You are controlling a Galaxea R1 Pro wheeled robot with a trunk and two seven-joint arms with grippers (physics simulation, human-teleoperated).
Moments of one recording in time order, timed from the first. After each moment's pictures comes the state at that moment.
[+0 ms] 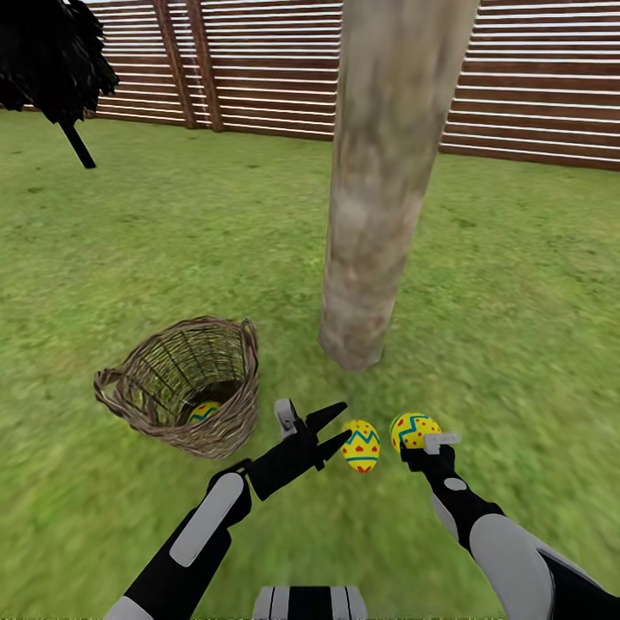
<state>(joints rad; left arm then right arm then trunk) -0.45 -0.06 -0.41 -1.19 1.47 0.64 -0.42 -0.81 -0.03 -0.52 -0.15 0.59 -0.30 -0.03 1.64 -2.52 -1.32</state>
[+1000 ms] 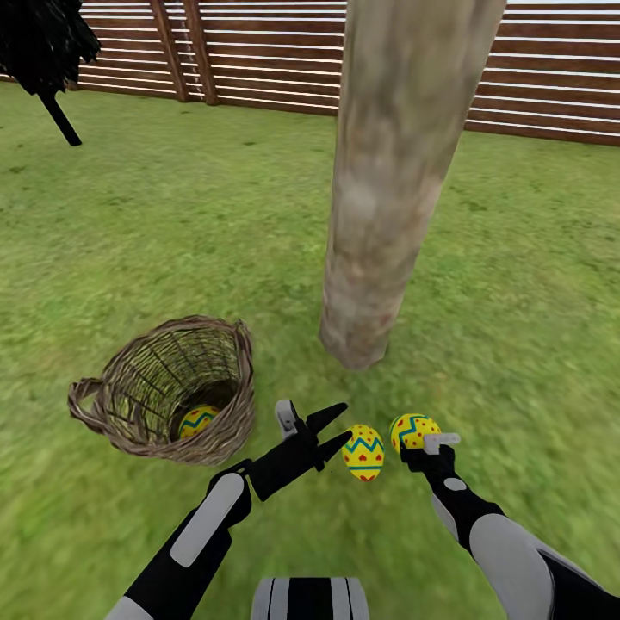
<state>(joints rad) -0.45 -0.06 -0.41 -1.19 1.47 0.64 -0.42 -0.81 -0.03 -0.52 -0.15 0.59 -0.29 -0.03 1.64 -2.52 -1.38</state>
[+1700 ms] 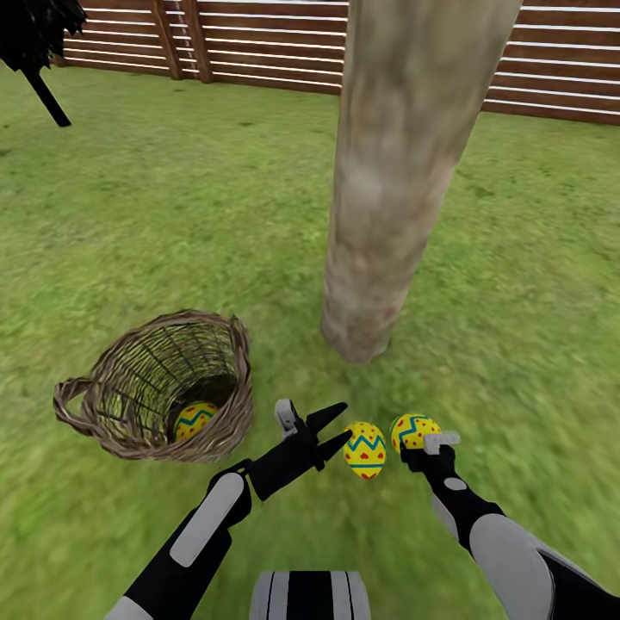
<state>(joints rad) -0.45 -0.06 -0.41 -1.19 1.47 0.64 -0.42 -0.81 -0.03 -0.52 -0.15 0.59 -0.29 -0.03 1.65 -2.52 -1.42</state>
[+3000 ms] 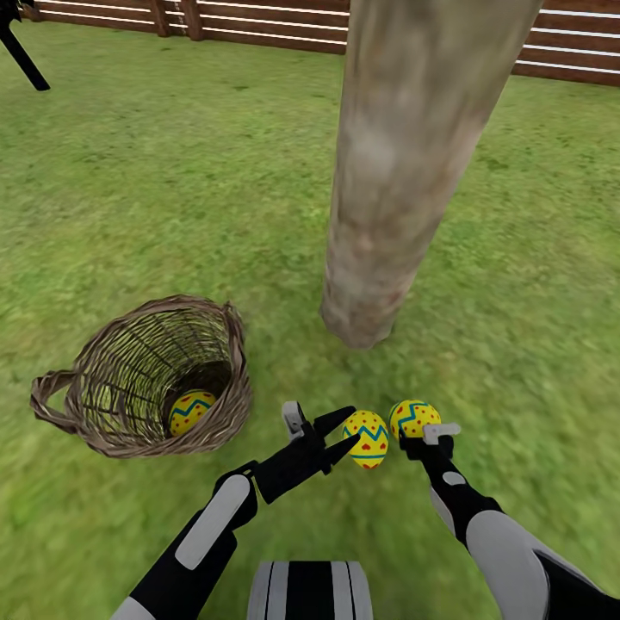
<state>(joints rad) -0.45 -0.07 -0.44 -1.19 1.47 0.64 -0.42 -0.81 -0.01 -0.52 -0.21 0.59 -0.35 -0.03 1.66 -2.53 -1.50</state>
